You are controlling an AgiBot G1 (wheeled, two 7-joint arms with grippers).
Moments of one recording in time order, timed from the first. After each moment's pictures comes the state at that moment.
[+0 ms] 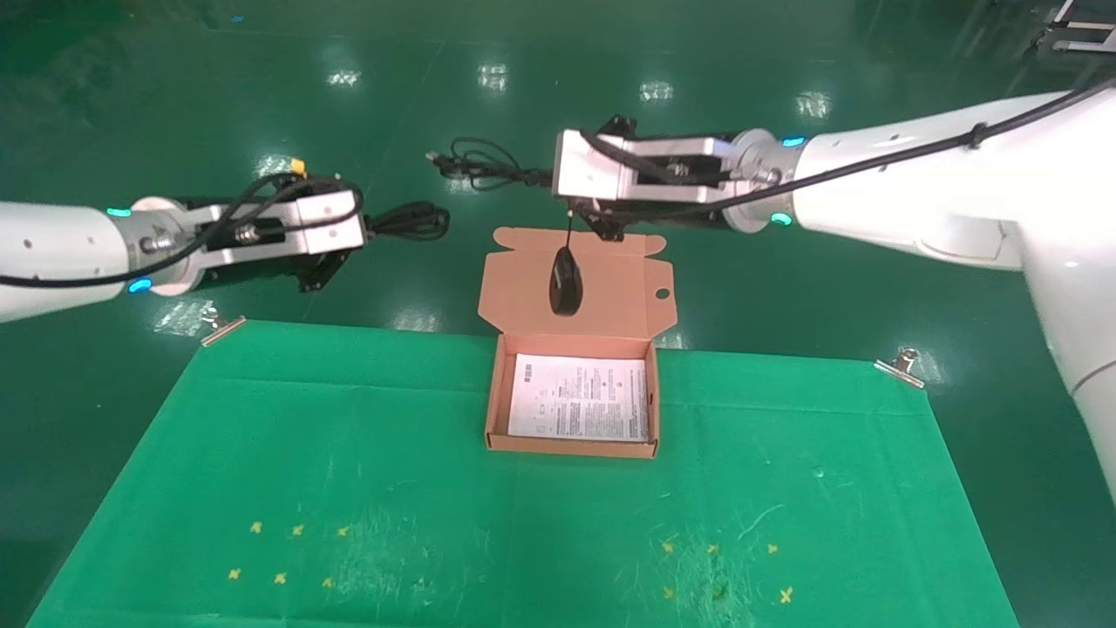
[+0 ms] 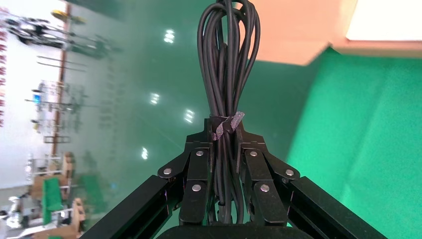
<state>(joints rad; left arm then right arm) -1.57 0.97 0.65 -1.03 2.05 0.87 -0.14 1.75 -1.32 -0.52 0.58 -1.73 -0.93 -0.40</state>
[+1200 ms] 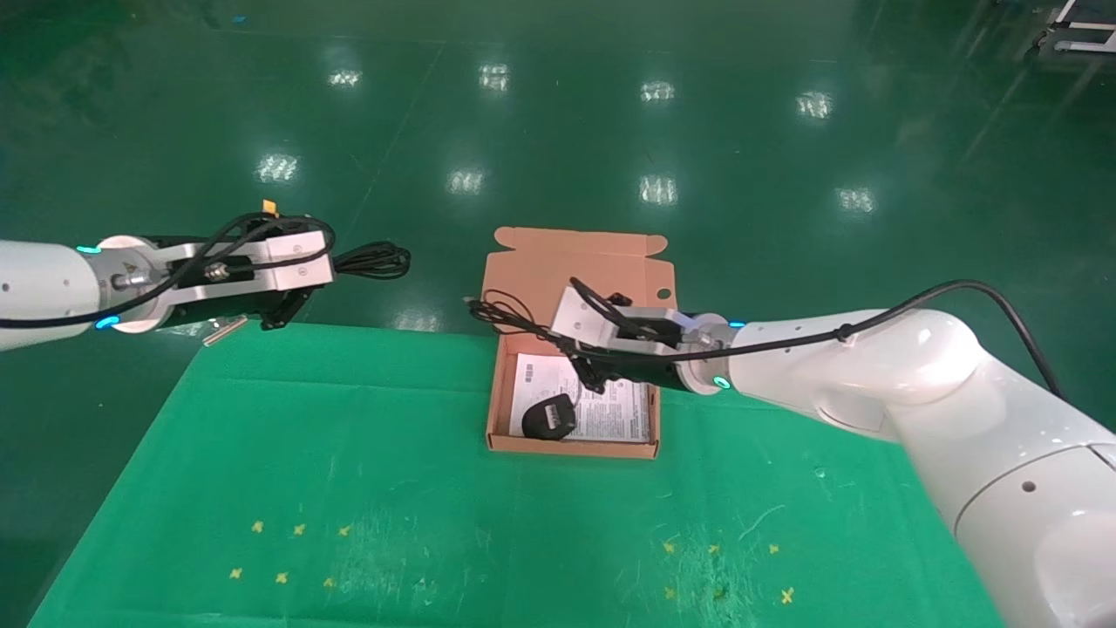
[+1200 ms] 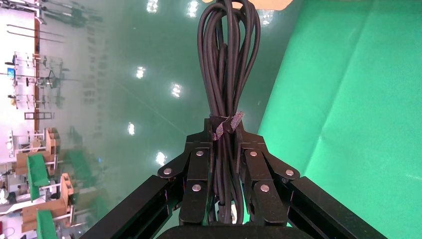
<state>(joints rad) -1.52 0.92 0.67 -1.11 2.15 0.92 -0.27 1.58 -1.36 -0.80 0.38 -1.47 -0.74 -0.28</state>
